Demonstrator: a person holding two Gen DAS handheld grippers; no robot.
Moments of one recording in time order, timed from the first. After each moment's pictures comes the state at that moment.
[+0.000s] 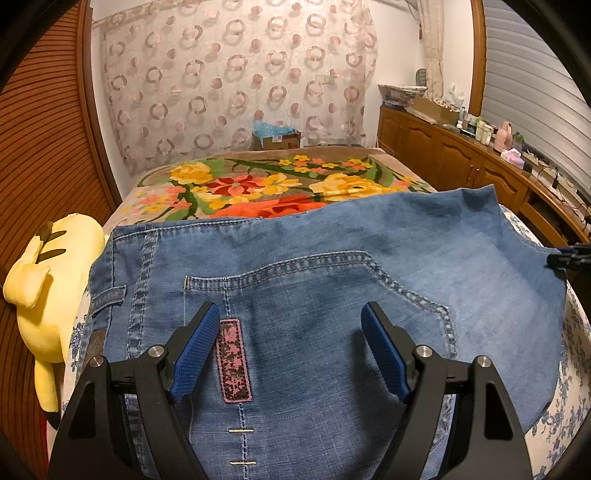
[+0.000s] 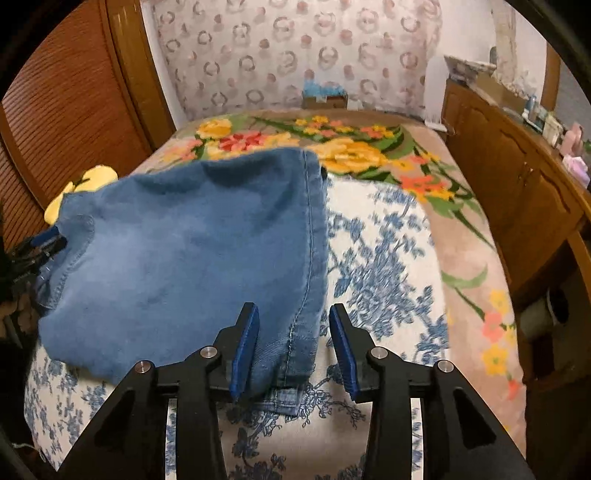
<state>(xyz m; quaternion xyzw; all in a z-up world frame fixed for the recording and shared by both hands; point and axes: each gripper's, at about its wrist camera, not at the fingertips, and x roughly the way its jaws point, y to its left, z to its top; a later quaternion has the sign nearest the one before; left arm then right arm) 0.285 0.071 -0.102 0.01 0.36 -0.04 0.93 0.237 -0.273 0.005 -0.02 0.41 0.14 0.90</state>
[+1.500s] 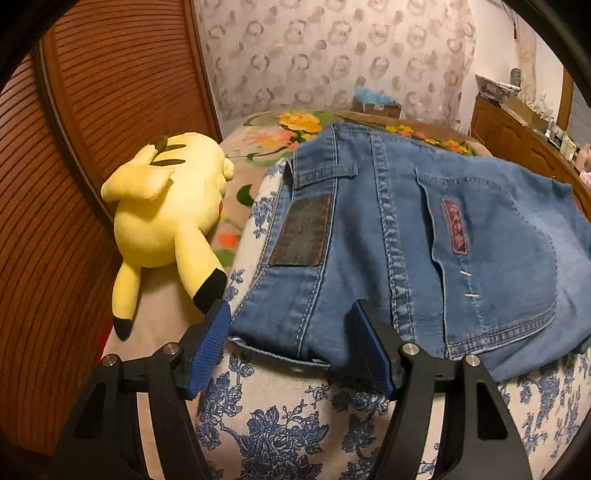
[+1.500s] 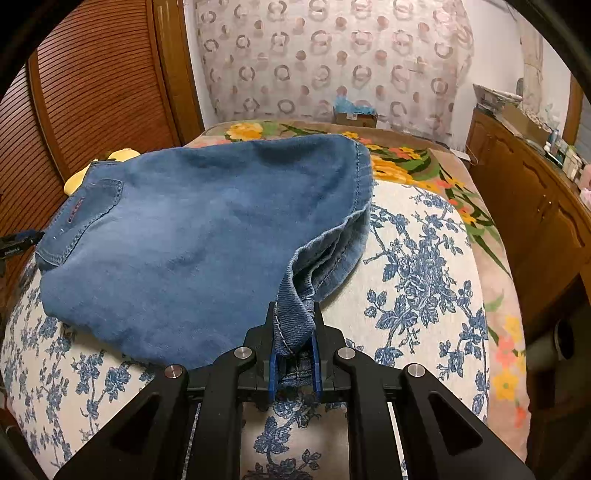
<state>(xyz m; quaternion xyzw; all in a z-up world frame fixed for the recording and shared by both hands) 0.205 0.190 -0.131 -0.03 0.42 0.14 0.90 0.219 -0.254 -0.018 -0.06 0.36 0.19 0.91</state>
